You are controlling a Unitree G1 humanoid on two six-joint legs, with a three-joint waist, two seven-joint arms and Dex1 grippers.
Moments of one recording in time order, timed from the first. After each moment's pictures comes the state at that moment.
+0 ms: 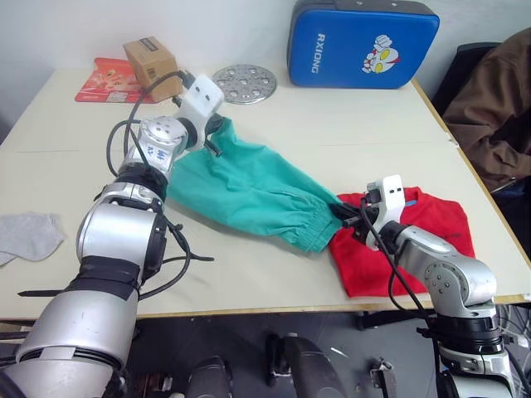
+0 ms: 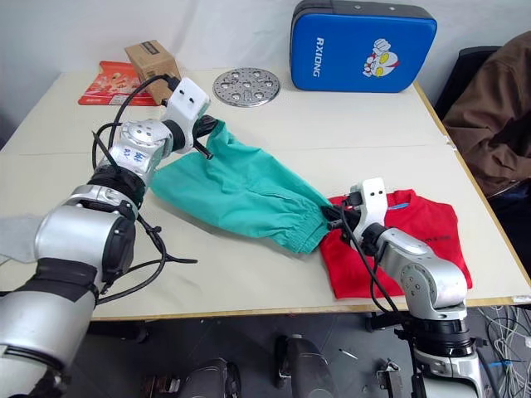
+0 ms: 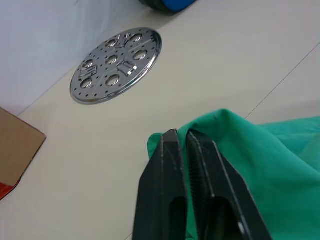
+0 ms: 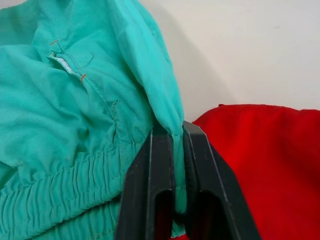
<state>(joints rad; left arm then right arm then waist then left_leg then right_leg) -1.41 0.40 -0.09 1.38 0.16 -0.07 -0.37 -0.36 -0.44 -0.13 -0.25 0.62 0.85 0.33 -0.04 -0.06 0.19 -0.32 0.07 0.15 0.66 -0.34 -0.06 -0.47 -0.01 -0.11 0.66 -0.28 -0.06</state>
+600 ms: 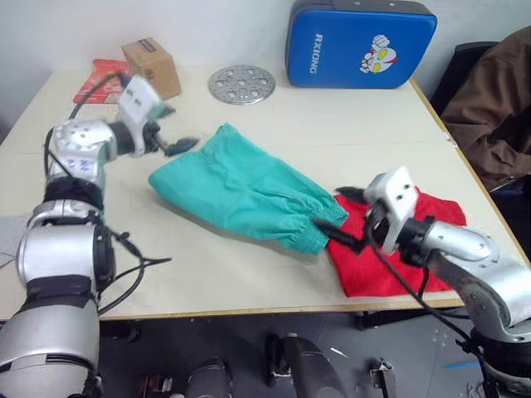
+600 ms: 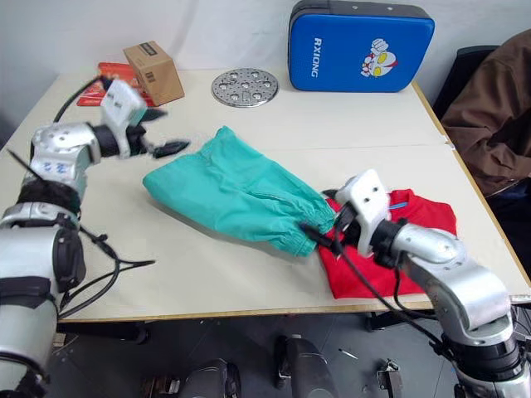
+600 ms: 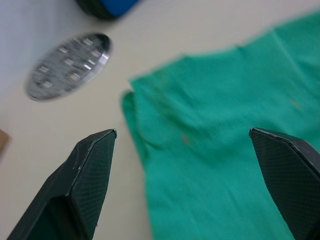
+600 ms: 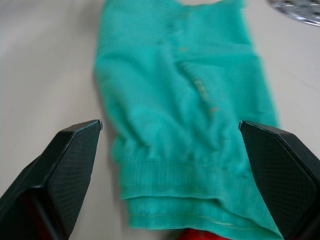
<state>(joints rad) -1.07 0.74 0.02 1.08 0.03 -0.22 -1.17 -0.30 -0.74 0.07 -0.64 0.54 0.76 0.61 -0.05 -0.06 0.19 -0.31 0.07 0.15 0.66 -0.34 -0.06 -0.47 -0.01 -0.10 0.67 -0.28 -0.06</state>
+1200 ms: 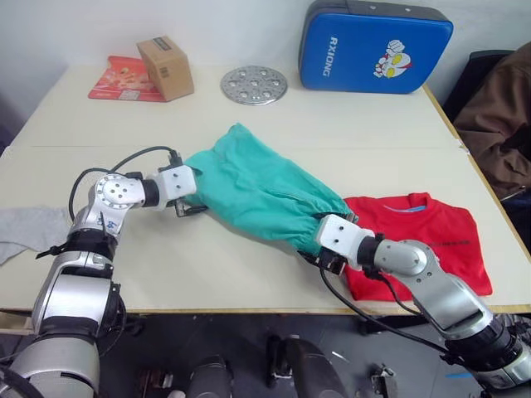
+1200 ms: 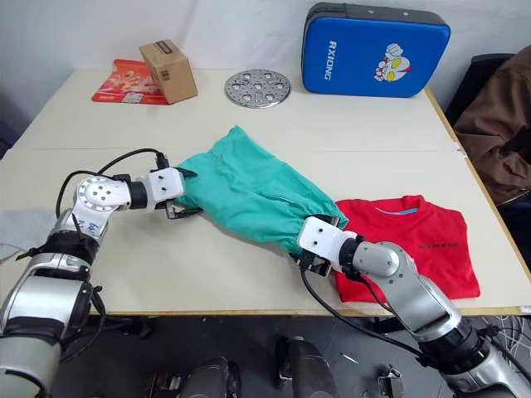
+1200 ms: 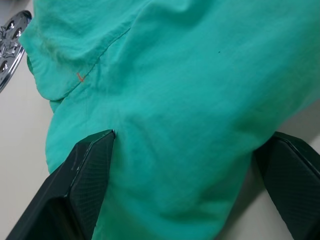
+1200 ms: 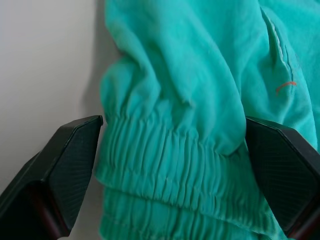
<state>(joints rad) -0.95 0.64 -0.15 1.04 0.24 -0.52 -0.83 -0.34 -0.72 0.36 -0.38 0.01 0.45 0.60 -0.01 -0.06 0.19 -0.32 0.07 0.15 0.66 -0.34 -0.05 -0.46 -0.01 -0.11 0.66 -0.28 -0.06</state>
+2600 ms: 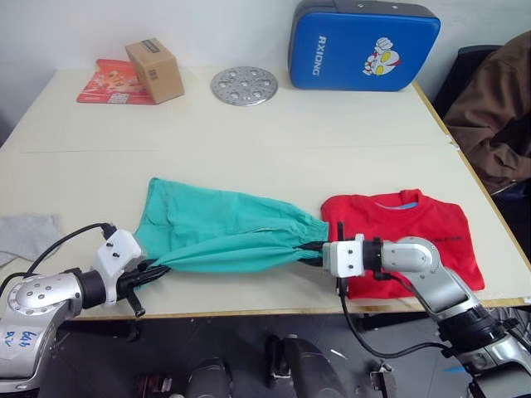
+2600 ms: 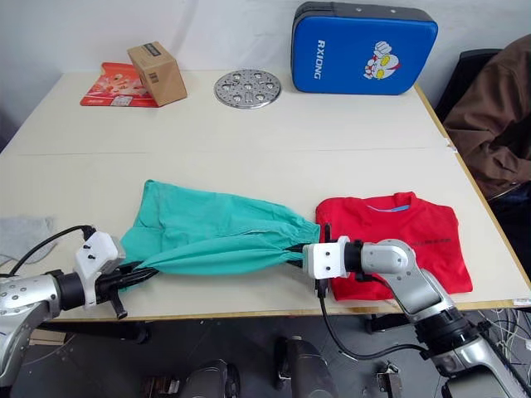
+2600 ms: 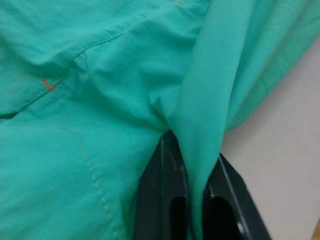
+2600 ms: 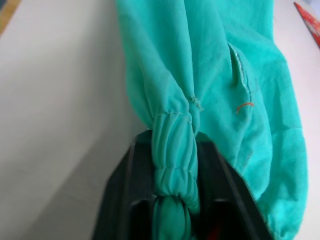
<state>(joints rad) 0.17 0.80 0.34 -0.40 -0.35 0.56 -0.89 -0.35 -0.68 0.30 -0.06 0.08 -0.23 1.01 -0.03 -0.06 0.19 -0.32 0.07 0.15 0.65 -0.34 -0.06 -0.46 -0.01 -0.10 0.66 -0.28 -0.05</state>
